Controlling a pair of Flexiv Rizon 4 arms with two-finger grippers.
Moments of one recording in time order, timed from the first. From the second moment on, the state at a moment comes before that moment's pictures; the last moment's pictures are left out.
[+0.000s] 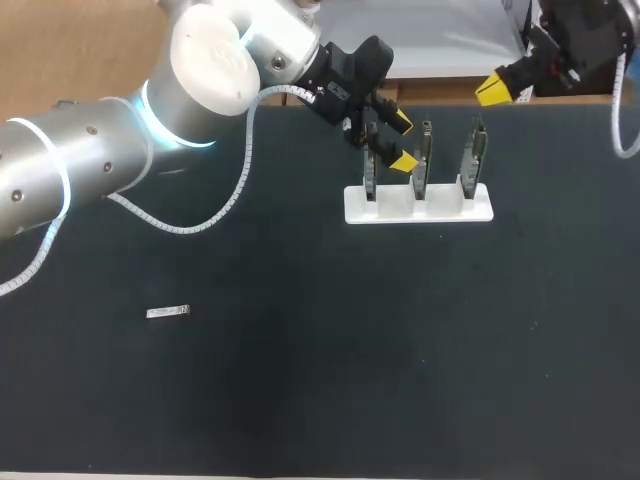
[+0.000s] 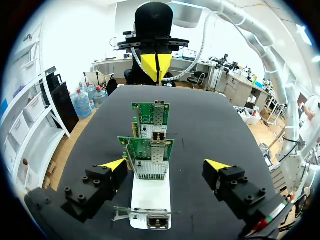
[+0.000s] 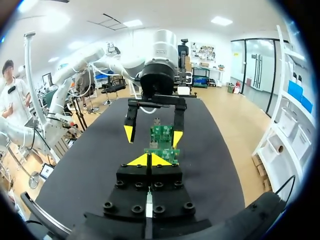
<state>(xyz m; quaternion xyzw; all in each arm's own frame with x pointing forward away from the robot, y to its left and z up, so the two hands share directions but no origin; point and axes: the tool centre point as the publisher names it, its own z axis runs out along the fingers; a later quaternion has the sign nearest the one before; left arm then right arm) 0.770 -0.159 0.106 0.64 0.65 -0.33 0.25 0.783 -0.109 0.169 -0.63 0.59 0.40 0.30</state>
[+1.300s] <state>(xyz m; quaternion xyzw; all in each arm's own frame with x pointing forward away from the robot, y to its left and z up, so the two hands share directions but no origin) 0.770 -0.159 0.106 0.64 0.65 -0.33 0.25 0.785 -0.143 0.156 -0.60 0.63 0.38 0.31</state>
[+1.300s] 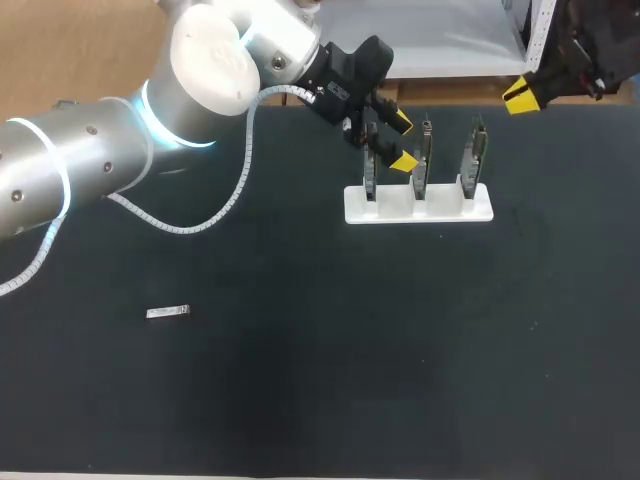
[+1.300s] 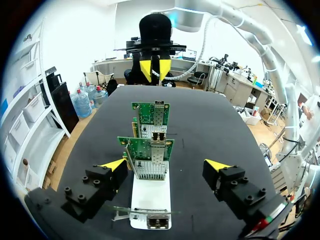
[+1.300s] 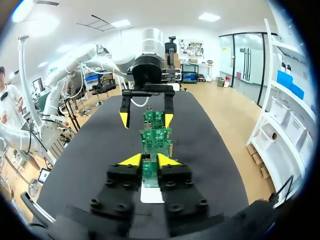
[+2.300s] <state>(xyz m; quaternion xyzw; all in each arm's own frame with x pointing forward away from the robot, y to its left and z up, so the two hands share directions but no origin) 0.791 -0.154 0.135 0.63 0.64 -0.32 0.29 0.784 -0.143 0.156 -0.60 0.63 0.38 0.31</state>
